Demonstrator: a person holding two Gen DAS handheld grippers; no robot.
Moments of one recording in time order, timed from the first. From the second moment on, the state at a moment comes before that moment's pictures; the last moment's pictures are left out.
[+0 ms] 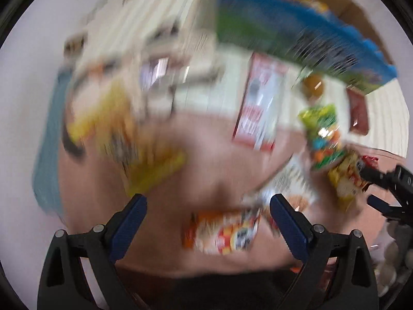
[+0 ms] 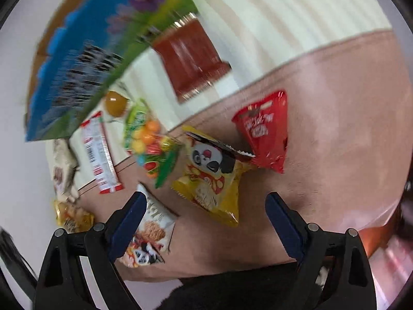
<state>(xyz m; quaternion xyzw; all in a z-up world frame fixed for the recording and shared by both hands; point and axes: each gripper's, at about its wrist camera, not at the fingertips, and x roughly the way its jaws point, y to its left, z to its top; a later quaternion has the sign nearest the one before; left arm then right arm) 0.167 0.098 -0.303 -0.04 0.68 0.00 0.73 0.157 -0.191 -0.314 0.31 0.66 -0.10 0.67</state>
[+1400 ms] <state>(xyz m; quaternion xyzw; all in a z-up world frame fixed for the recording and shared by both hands) 0.174 0.064 -0.388 -0.09 0.74 -0.01 0.67 0.175 -0.148 -0.344 0.20 0.70 -0.02 0.68</state>
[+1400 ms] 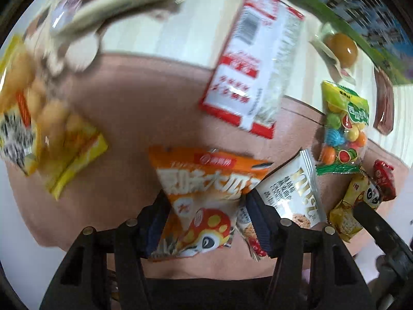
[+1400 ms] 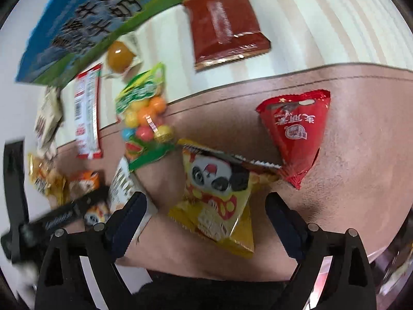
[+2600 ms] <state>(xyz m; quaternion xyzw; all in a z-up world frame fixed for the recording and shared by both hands) 0.155 0.027 -0.395 0.01 0.71 -0.01 0.70 0.132 -0.146 -0.336 0.10 0.70 -0.07 0.70</state>
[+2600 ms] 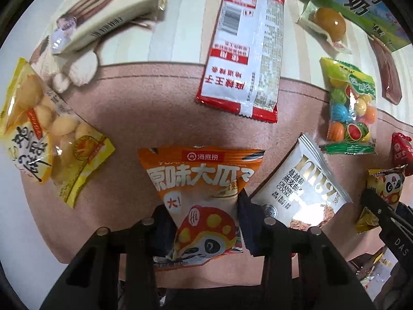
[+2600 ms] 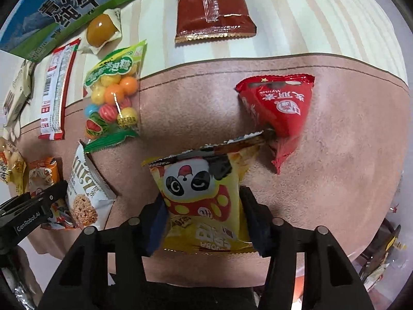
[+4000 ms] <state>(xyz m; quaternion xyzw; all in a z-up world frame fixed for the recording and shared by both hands) 0.447 0.015 -0.279 -0.10 0.75 -0.10 0.65 0.405 -0.108 -0.208 0.18 0.63 0.08 0.75</state>
